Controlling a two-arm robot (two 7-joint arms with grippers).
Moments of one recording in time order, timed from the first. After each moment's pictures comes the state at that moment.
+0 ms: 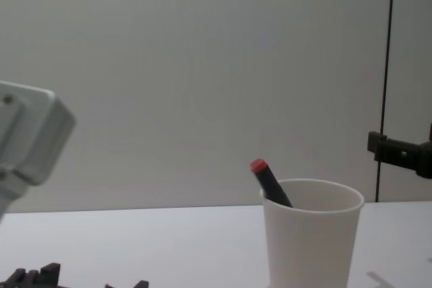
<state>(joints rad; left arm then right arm) 0.16 0.54 0.55 -1.96 -0.34 0.21 0.48 -0.01 0.34 -0.23 -1.77 0.29 0.03 0.07</state>
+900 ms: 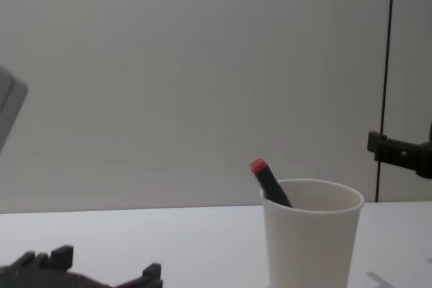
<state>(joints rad) 0.23 0.60 0.49 -2.00 -0.38 0.09 0.33 -0.01 0.34 -0.23 -1.77 0.29 0.03 0.07</state>
